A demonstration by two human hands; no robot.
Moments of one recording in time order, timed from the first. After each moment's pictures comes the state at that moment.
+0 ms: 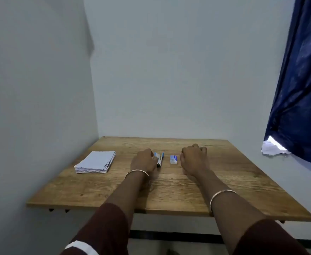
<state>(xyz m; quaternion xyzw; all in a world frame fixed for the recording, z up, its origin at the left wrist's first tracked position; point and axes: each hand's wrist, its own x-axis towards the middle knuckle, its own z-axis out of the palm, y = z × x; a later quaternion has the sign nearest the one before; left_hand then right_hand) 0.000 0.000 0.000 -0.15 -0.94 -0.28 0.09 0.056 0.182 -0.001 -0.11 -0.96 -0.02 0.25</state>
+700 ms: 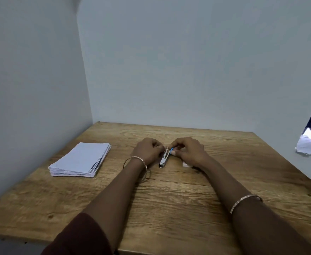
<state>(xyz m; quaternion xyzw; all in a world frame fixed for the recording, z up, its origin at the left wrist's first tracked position) -0.111 0.018 -0.031 -0.17 -0.89 -0.41 0.04 -0.054 0.188 -0.021 -0.03 -0.94 0.30 0.14</state>
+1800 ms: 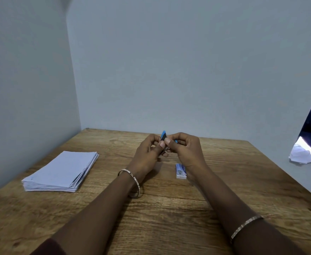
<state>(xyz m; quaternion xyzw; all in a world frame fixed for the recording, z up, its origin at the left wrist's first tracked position) -0.085 0.038 -0.016 -0.27 -0.69 -0.67 0.01 -0.056 0.175 -0.011 0.00 -0.71 0.66 0.27</state>
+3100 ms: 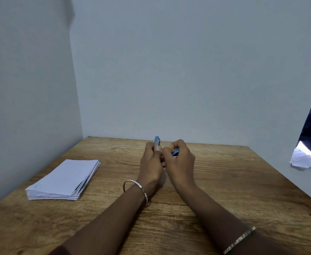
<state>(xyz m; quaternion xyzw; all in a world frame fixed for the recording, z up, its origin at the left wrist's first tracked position) -0.077 0.061 -0.023 -0.18 -0.66 -0.73 0.06 -0.050 0.138 -0.015 -0.08 -0.74 0.53 0.40</state>
